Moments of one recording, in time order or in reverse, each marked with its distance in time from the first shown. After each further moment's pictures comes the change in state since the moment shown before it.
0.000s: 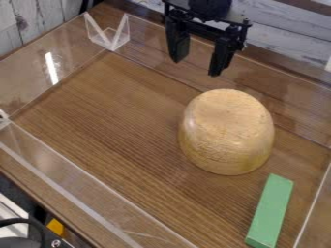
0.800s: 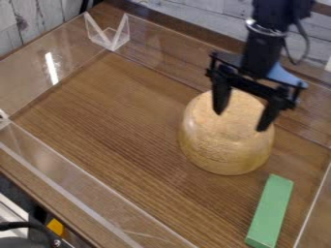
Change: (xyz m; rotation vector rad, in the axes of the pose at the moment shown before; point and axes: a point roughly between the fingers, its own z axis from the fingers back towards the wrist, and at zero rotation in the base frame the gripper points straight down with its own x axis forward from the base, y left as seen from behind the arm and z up) arm -0.011 -0.087 -0.044 0.029 0.066 0.001
